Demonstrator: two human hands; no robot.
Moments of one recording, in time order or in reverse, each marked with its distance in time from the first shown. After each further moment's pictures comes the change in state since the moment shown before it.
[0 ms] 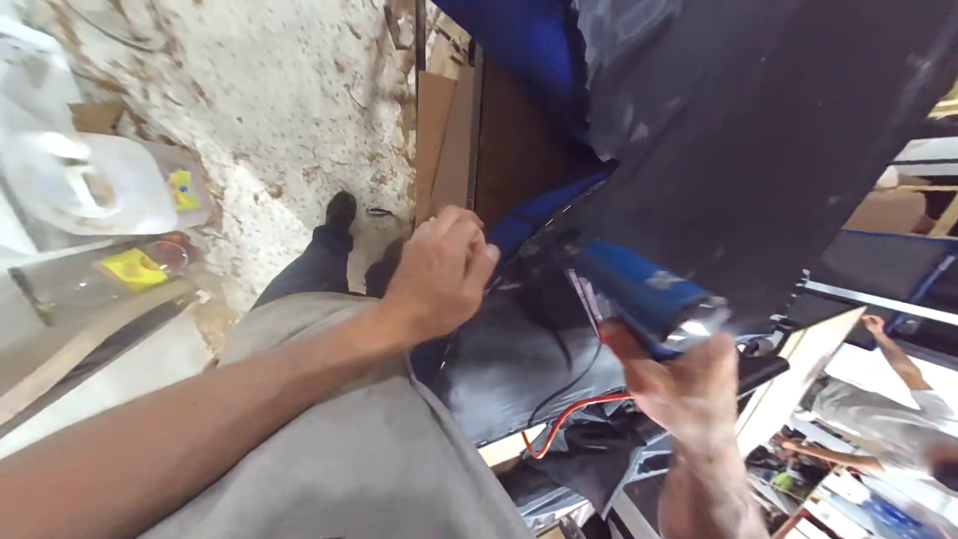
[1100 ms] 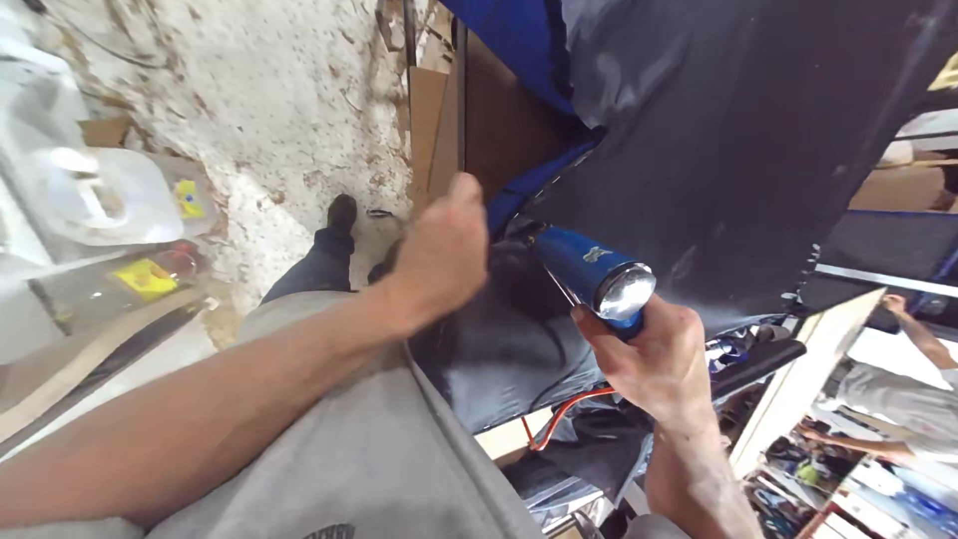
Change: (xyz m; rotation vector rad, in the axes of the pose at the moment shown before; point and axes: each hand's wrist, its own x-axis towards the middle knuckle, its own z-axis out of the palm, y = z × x) left_hand 0.008 0.018 0.008 0.399 -0.139 -0.010; right_hand -0.015 -0.007 0.013 -0.052 -0.068 -0.019
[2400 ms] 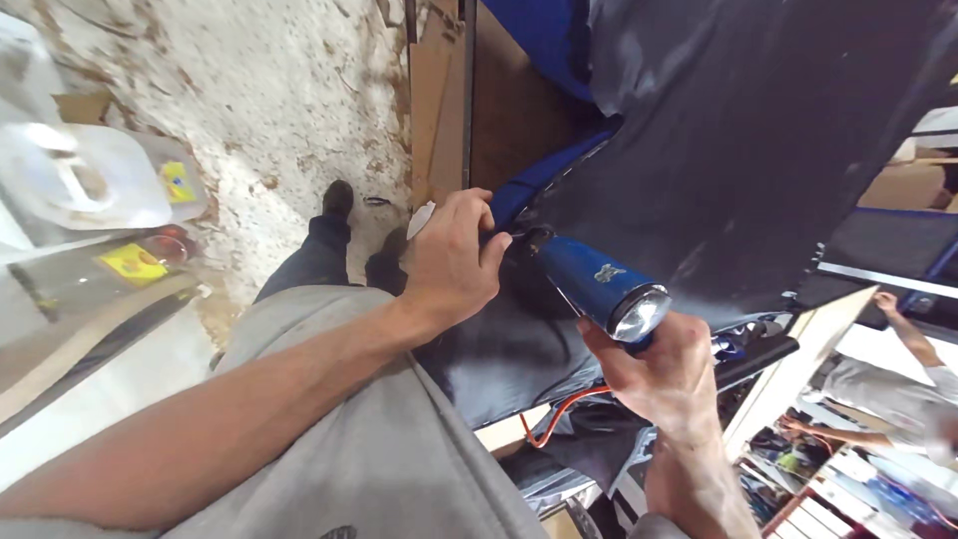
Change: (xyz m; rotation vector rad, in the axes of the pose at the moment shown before) left_hand -0.011 0.003 0.036 -0.351 0.312 -0.012; right_hand -0.006 0.006 0.003 0.048 -0.016 -0.041
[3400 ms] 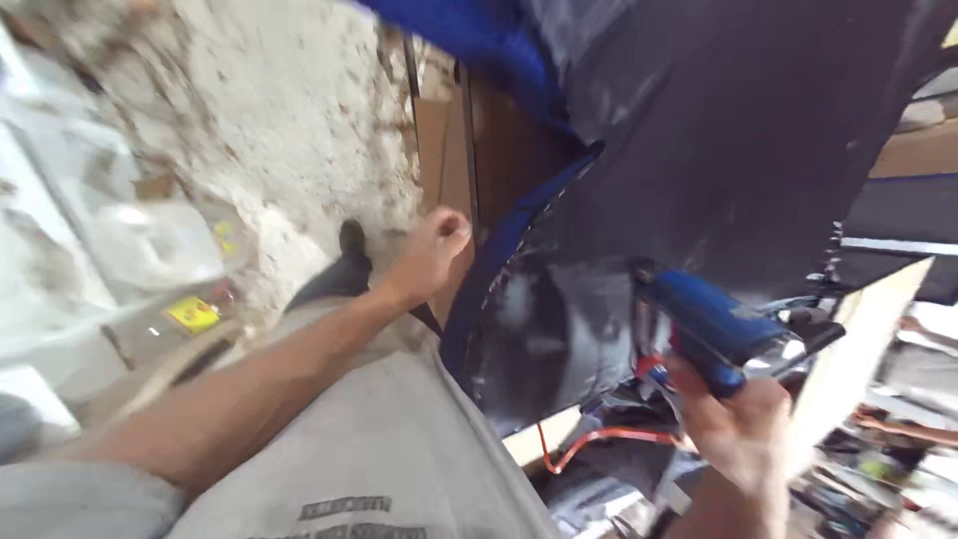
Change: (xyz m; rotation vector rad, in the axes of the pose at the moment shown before) left_hand 0.023 -0.050 -0.051 -0.470 -0.322 -0.274; right_hand -0.070 0.003 -0.027 0.132 0.247 0.268
